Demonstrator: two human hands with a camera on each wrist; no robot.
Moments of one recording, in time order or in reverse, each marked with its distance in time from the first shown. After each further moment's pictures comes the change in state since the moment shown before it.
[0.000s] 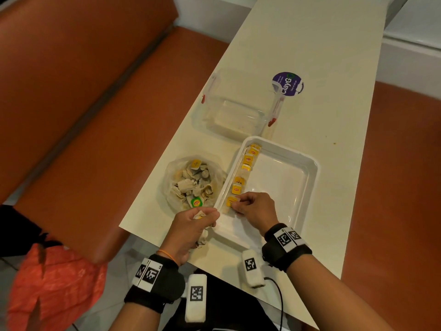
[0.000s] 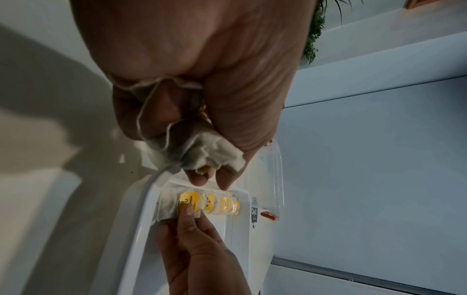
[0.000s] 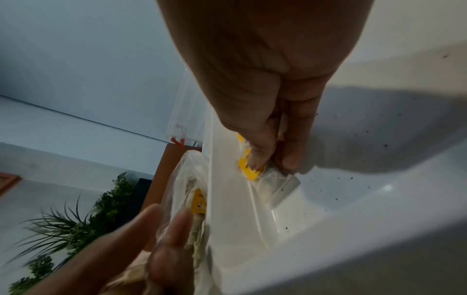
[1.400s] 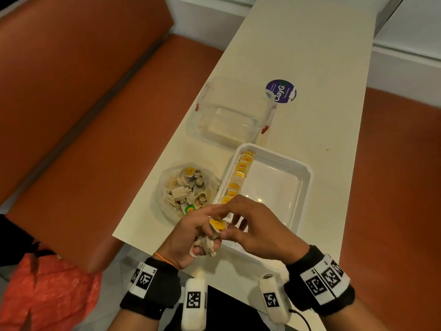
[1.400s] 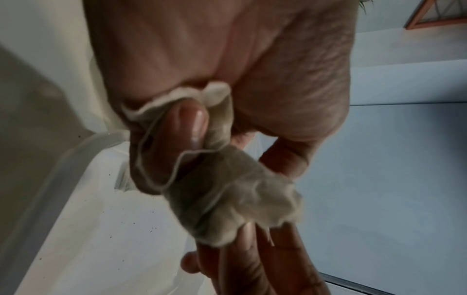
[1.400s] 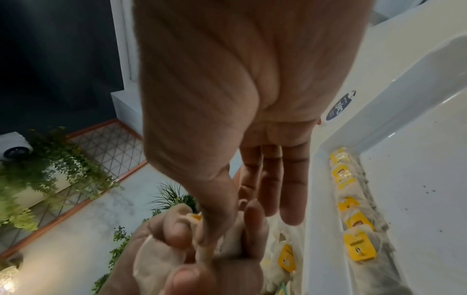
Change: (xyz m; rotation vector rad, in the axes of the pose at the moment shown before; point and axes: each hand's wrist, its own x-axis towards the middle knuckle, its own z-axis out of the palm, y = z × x) left_hand -0.013 0.037 0.016 -0.274 -0.548 -0.026; right_hand -0.078 -0.066 -0.044 -0.474 -0.419 -0.622
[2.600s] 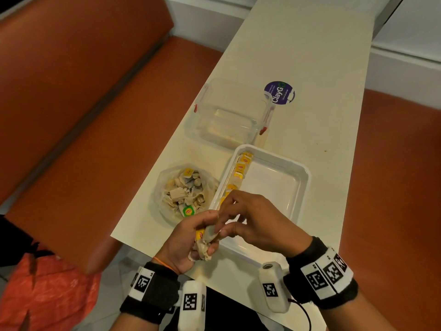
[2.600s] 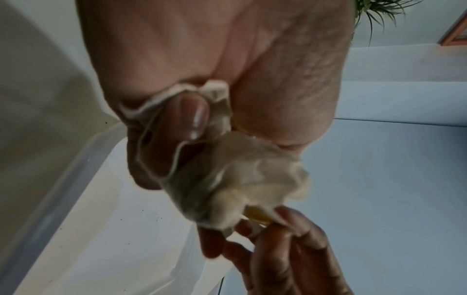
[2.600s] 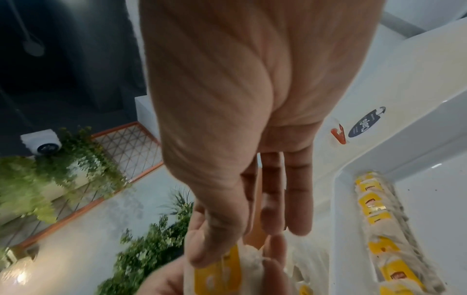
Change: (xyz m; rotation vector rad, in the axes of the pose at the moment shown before) left_hand 0.003 -0.014 -0.001 -0.075 0.018 -0.020; right_hand 0.008 -0.010 -0.020 -0.084 -0.076 -0.081
